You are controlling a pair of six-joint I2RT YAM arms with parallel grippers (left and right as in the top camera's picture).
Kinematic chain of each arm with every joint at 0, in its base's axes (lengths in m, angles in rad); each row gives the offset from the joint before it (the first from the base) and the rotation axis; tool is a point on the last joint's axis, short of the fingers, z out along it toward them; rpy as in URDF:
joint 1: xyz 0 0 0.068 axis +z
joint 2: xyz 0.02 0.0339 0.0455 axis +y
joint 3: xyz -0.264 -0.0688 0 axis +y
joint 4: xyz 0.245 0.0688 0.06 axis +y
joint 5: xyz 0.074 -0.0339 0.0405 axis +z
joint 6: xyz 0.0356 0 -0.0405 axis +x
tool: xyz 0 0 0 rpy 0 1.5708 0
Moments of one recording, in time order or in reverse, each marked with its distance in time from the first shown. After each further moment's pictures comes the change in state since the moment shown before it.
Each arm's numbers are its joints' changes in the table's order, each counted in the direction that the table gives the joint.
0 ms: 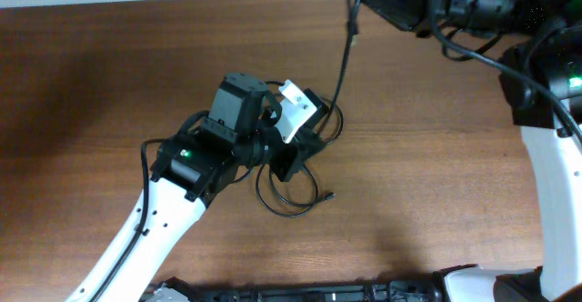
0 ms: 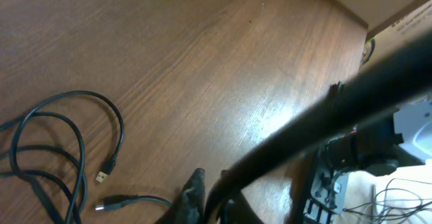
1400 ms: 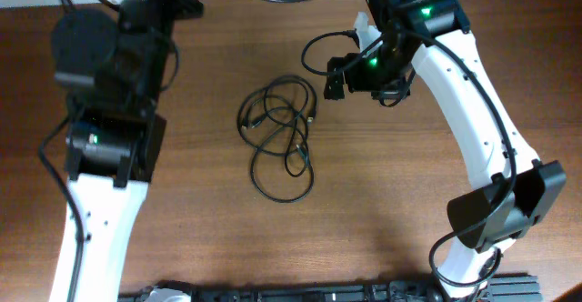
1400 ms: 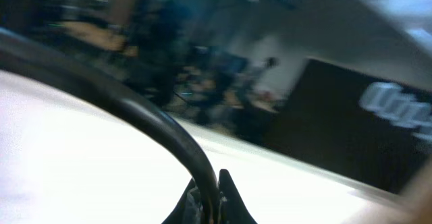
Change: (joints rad) left arm 0.333 0.017 -0.312 -0.677 0.637 -0.568; right arm 0.140 0.412 0.000 1.157 -0.911 -1.083
